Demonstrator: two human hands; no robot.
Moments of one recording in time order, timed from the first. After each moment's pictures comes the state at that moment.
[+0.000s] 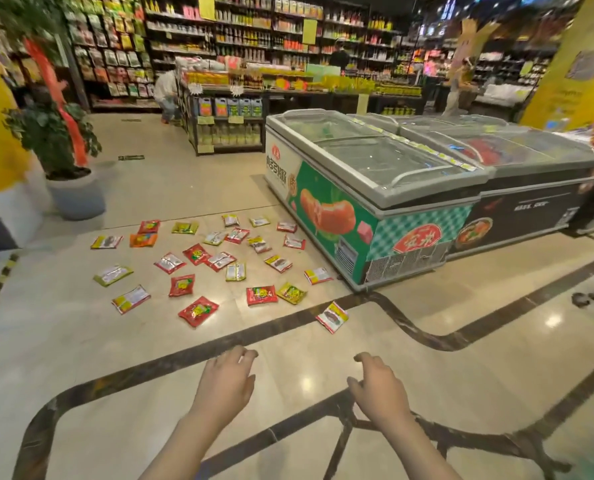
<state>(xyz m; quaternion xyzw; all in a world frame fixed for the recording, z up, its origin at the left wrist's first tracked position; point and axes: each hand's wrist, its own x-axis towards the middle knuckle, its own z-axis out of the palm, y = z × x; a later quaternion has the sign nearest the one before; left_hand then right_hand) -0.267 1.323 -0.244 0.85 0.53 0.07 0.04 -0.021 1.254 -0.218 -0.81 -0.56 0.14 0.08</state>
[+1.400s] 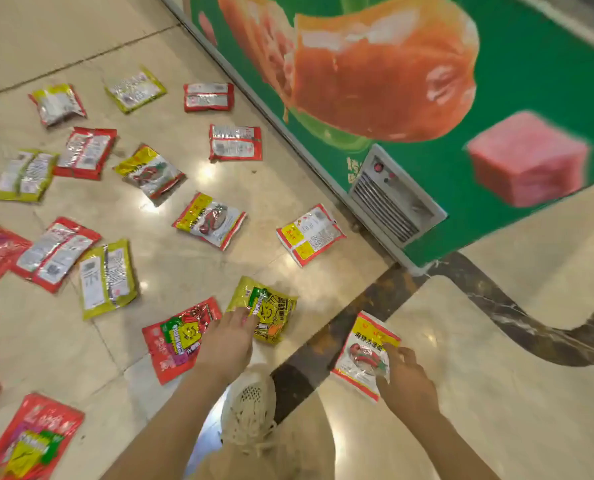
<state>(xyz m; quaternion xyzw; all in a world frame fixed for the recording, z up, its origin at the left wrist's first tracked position) 0.080 2.223 -0.764 0.88 0.38 -0.22 0.17 0.301 2.045 -0.762 -0.86 -0.34 0.34 -0.14</state>
